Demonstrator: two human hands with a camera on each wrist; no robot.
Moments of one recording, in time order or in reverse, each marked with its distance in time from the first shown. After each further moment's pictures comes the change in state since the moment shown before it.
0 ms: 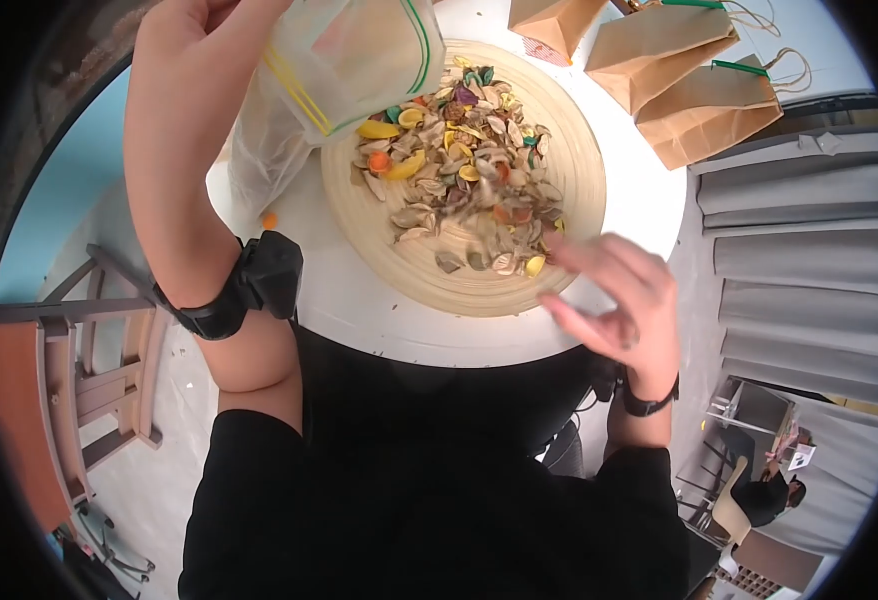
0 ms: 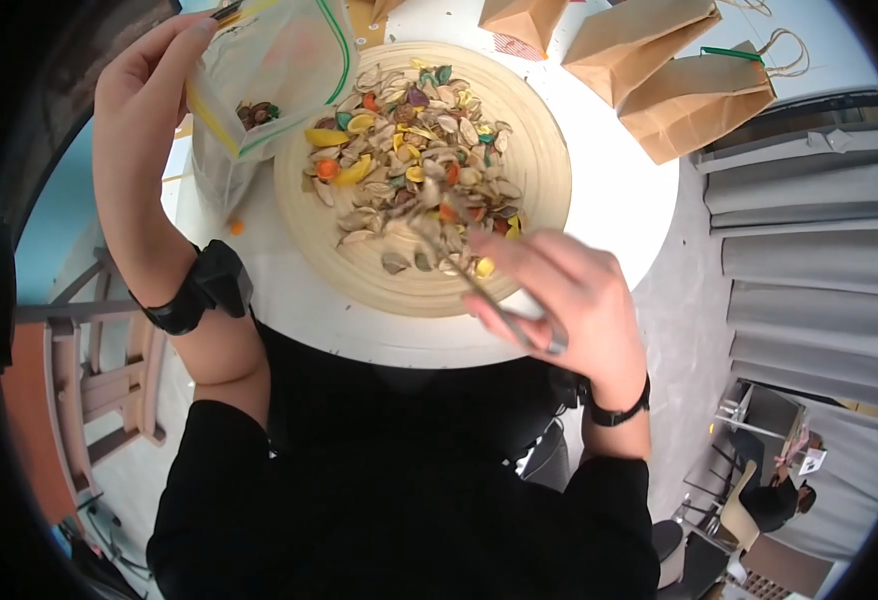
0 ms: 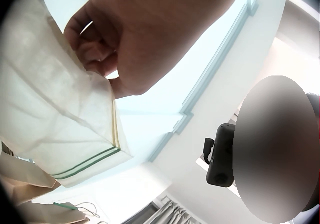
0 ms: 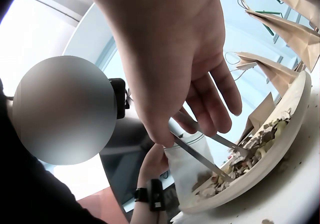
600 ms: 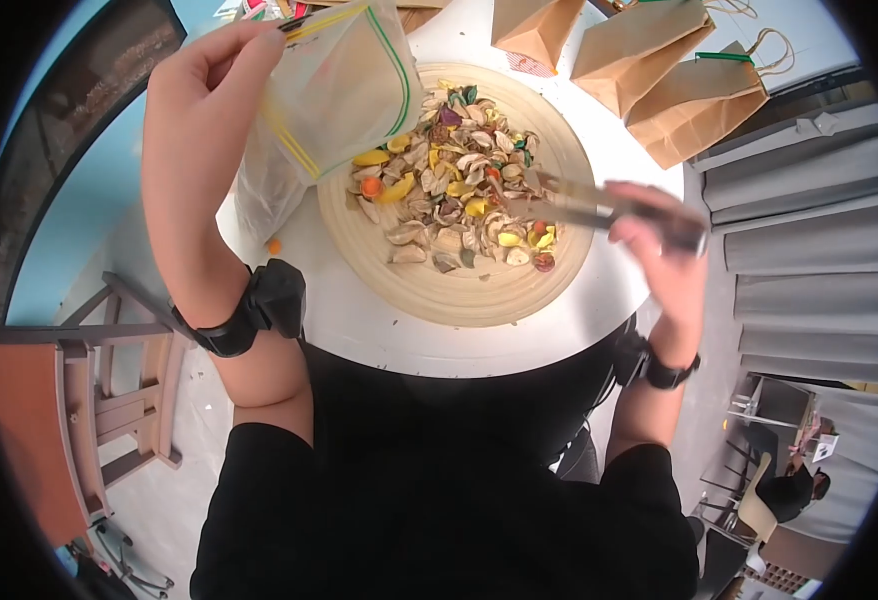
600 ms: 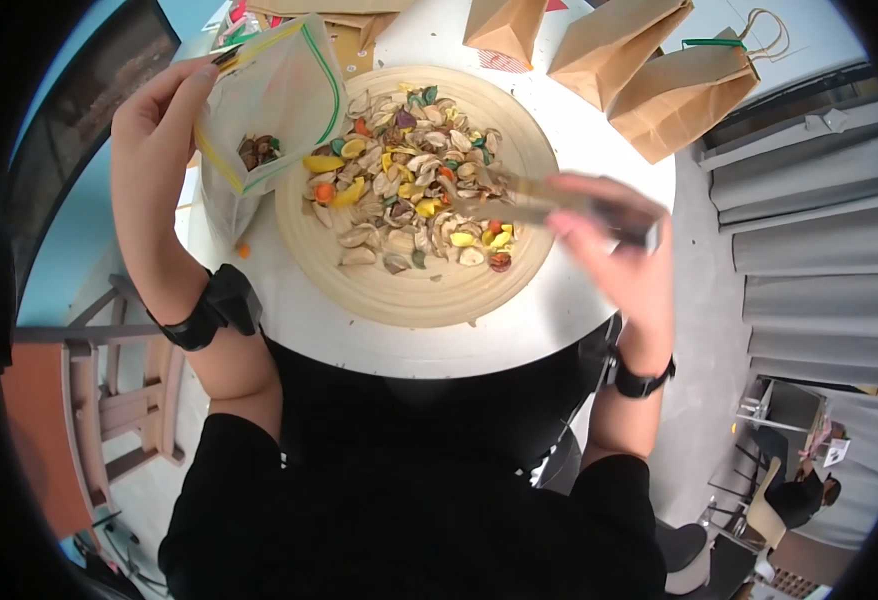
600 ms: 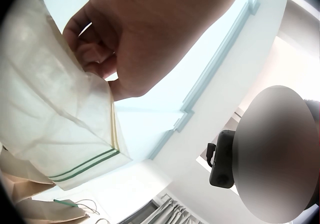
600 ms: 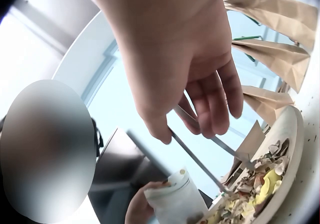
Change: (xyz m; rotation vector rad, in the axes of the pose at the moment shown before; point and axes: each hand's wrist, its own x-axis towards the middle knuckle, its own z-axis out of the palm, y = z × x) left_hand -0.011 0.022 0.012 0.058 0.047 -0.049; right_hand -0.007 0.047 -0.013 0.472 0.272 0.392
